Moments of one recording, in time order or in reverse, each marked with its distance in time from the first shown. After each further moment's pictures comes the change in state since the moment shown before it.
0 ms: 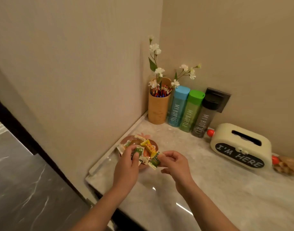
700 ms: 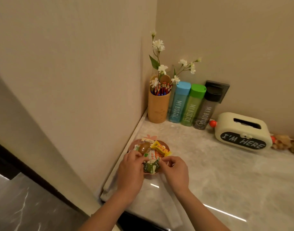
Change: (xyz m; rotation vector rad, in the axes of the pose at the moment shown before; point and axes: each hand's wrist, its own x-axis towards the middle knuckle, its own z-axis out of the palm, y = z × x) left_hand 0.043 -0.050 -0.037 0.497 -0.219 0.331; right_hand 0.010 0.048 0.076 -0.427 0.440 -0.156
